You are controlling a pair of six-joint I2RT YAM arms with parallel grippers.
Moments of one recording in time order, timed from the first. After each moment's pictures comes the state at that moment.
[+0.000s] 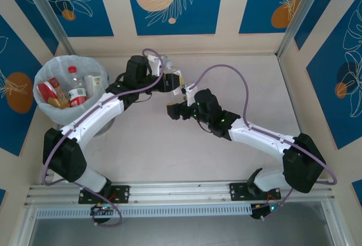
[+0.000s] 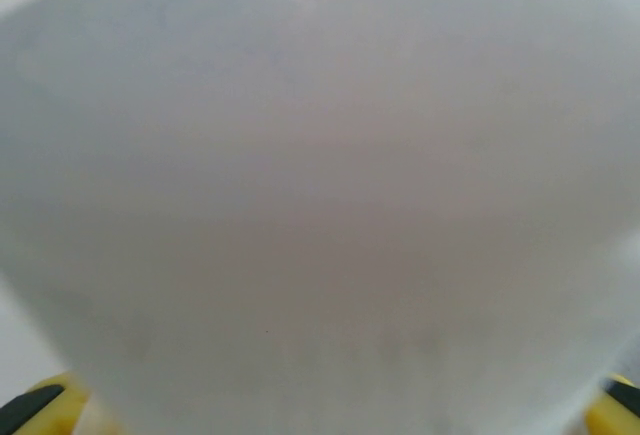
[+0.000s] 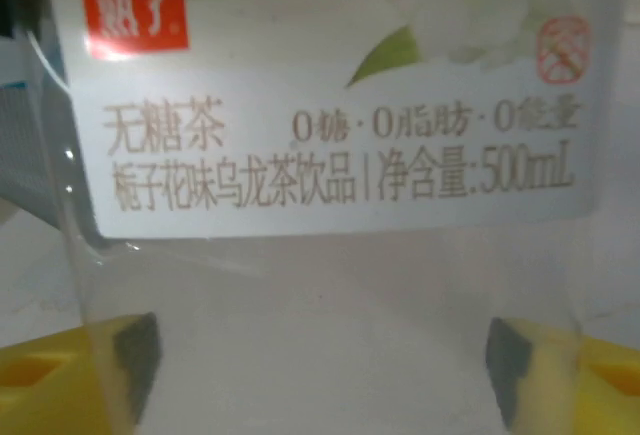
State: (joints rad) left arm -0.53 1.52 1.32 -0.25 0.45 -0.48; right arm 0.79 1.35 0.88 0.07 -0.01 0.29
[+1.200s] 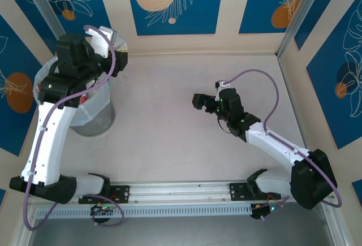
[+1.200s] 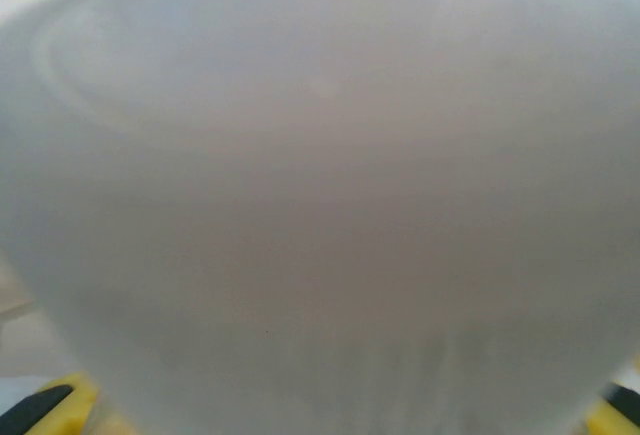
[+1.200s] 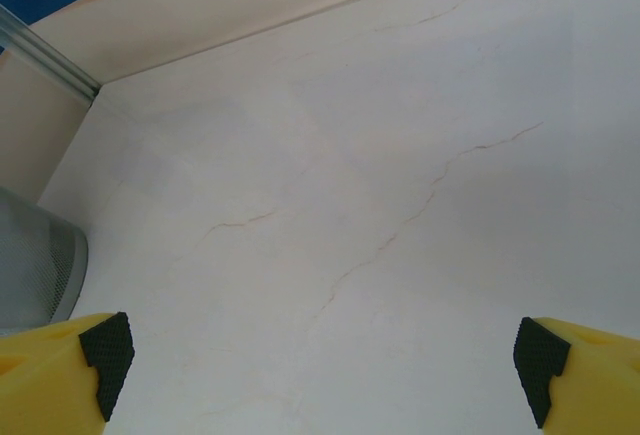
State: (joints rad) left arm -0.26 1.29 1.79 -0.85 0.12 0.12; right arm 0.53 1.20 0.74 -0.01 0.05 0.56
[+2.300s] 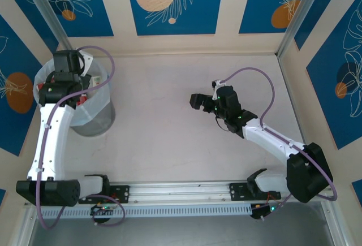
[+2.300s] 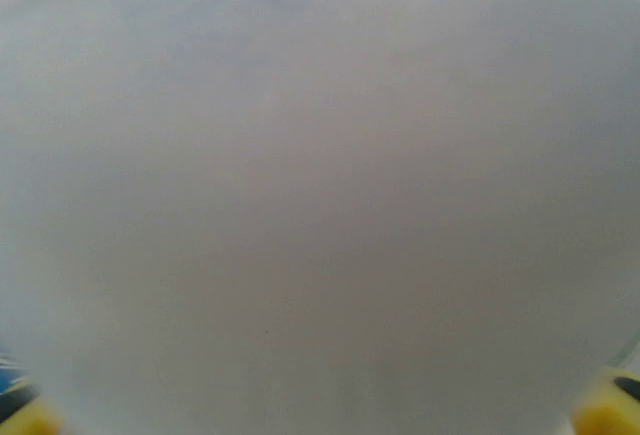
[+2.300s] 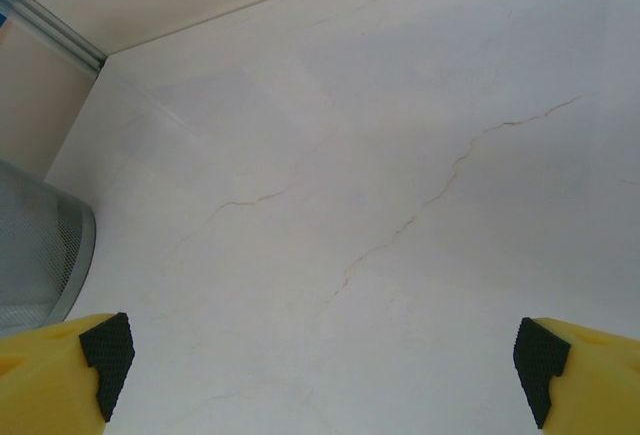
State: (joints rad) left arm -0.01 1.24 1.52 -0.91 -0.42 0.52; right arm 0.52 1.27 0.77 -0.02 -0.01 0.56
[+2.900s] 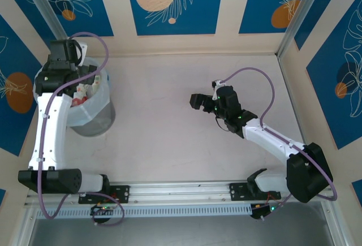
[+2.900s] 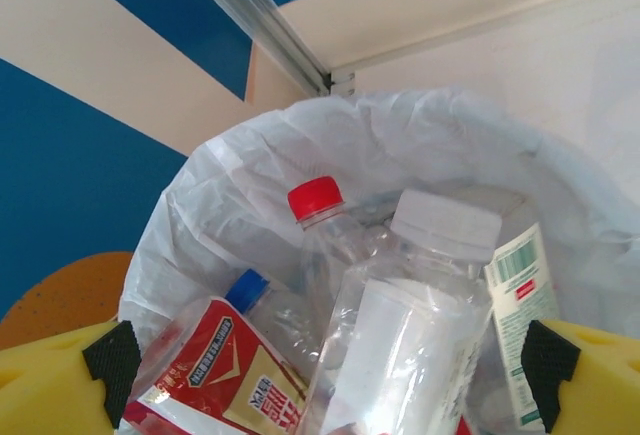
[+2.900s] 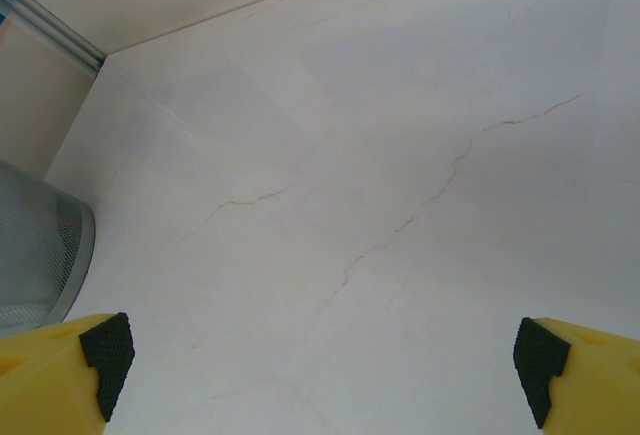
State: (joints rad) left arm 0.00 1.35 1.71 -1.00 -0.37 0.32; right arm 0.52 1.27 0.77 -0.02 -0.01 0.56
